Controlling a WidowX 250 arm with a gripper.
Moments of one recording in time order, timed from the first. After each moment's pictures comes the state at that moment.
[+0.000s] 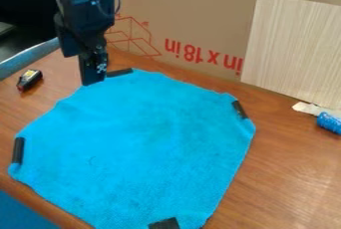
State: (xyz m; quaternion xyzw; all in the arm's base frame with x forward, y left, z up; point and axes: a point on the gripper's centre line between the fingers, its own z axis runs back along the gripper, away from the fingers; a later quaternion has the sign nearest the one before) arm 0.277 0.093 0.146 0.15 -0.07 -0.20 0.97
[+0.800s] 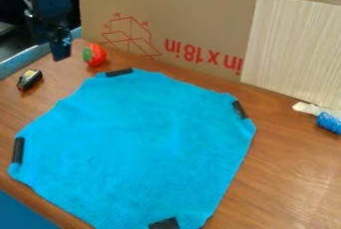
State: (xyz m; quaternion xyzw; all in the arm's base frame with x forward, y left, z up) arm 0.325 0.227 0.112 0.10 -0.05 -0.11 0.99
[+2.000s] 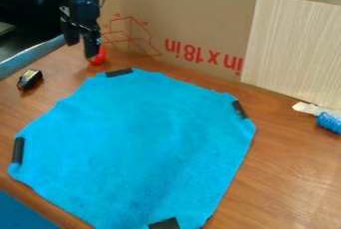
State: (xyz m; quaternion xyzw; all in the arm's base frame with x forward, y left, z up) arm 0.420 0.257 0.064 0.09 -0.04 -0.07 0.99
